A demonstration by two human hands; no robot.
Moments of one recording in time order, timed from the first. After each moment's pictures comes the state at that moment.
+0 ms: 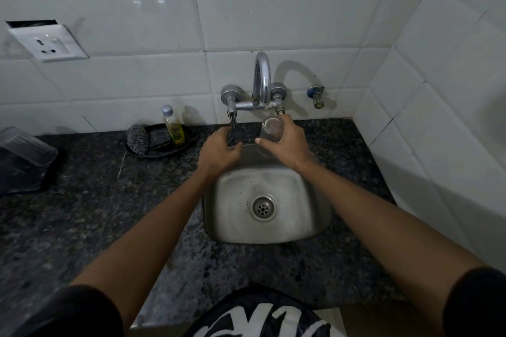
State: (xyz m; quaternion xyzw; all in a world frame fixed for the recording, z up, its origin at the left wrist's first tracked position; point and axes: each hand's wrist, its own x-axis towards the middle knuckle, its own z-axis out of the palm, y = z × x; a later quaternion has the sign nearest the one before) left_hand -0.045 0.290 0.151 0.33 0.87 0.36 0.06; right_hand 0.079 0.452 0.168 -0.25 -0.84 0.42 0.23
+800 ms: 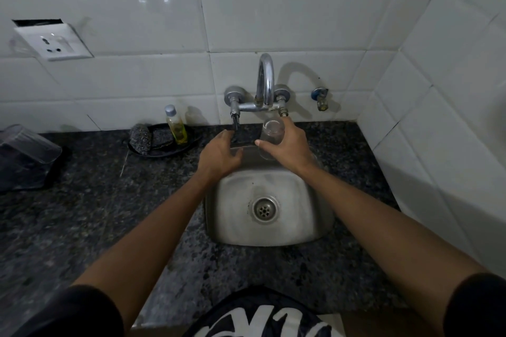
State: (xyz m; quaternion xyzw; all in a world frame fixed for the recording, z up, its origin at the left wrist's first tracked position) left_hand -0.050 0.287 0.142 0.36 0.89 0.27 0.05; right_hand 0.075 0.452 0.165 -0.24 -0.85 0.40 0.25
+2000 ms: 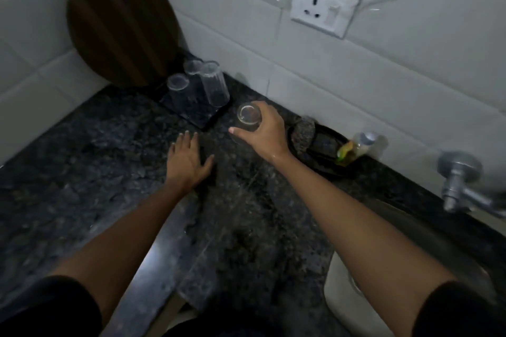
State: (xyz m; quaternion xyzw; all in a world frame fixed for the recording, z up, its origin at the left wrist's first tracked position) left_hand -0.238 -0.129 0.009 -0.01 0.99 0.14 0.05; right_hand -0.271 0.096 0.110 0.03 -0.88 0.47 0.07
